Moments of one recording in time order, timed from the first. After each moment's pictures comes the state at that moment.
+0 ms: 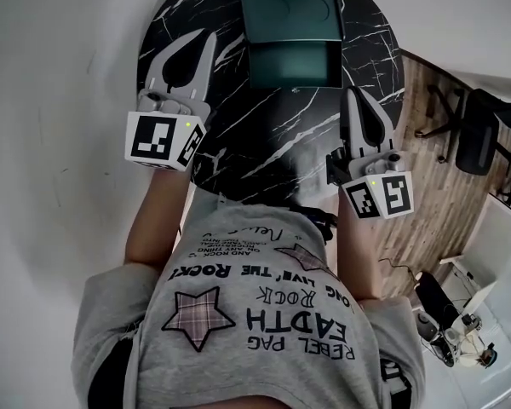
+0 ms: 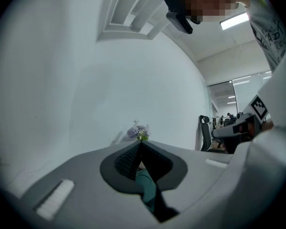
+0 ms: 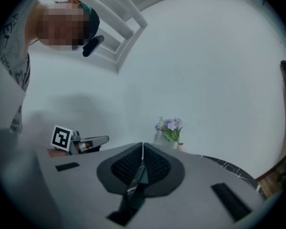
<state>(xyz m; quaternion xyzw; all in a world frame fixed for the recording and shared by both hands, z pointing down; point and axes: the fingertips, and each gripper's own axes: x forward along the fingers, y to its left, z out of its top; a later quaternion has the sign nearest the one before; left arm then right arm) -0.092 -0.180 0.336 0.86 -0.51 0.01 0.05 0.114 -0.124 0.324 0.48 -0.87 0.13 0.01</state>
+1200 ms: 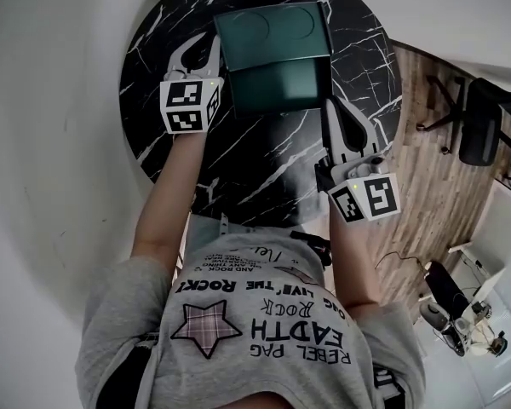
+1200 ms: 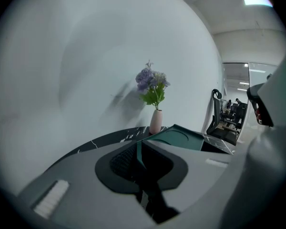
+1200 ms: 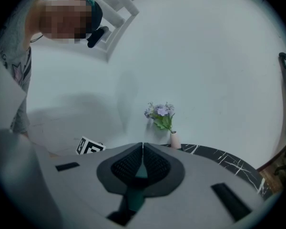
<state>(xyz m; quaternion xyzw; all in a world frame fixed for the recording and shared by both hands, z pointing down) -0.061 -0.288 0.518 0.82 -0.52 0.16 0.16 0.123 -0.171 0.389 0.49 -0.85 0.17 0.04</state>
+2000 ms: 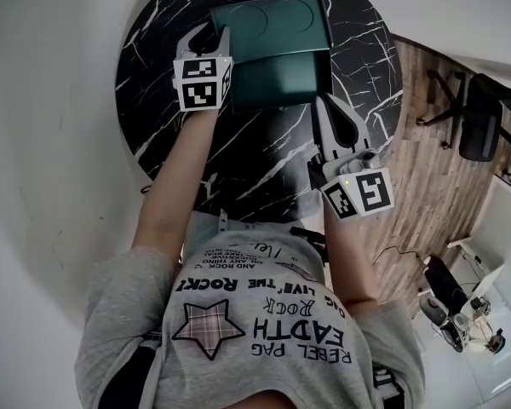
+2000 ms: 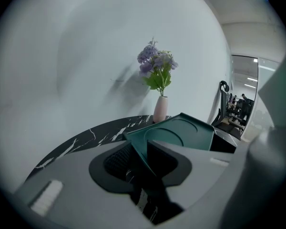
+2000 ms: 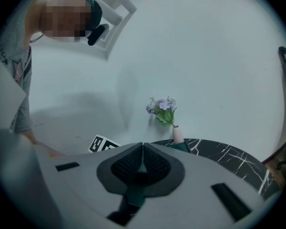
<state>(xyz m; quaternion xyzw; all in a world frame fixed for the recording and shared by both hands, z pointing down) -0.048 -0.303 0.561 0.80 -0.53 0.21 0.20 0.112 -0.165 0.404 0.48 -0.86 0.19 0.04</state>
